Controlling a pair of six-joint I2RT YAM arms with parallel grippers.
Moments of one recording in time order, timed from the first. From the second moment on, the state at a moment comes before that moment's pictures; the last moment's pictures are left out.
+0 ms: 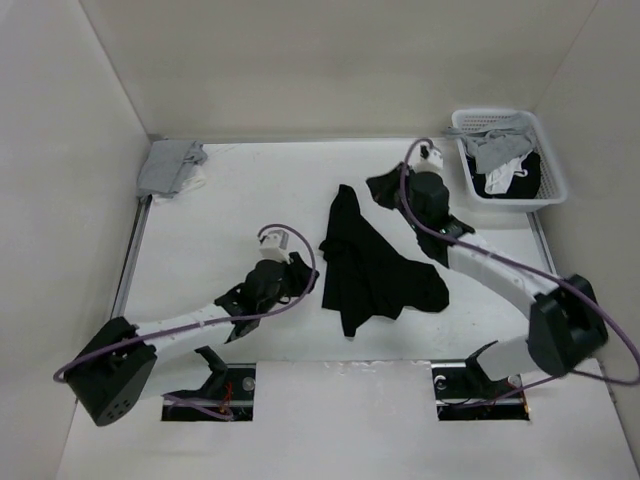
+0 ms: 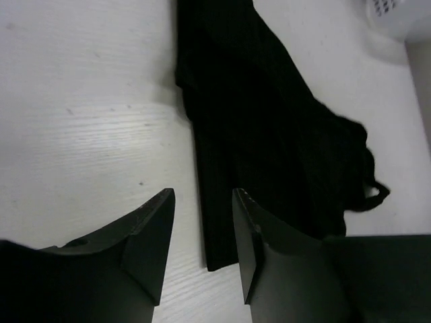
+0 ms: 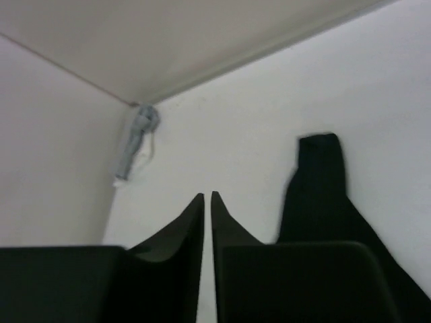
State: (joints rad) left arm -0.74 1.09 0.31 0.39 -0.19 -0.73; right arm 0.53 1.51 1.08 0.29 0.16 0.76
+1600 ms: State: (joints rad) left arm -0.71 1.08 0.55 0.08 -0.55 -0.59; right arm 0.96 1.01 0.47 -0.27 0.45 0.97
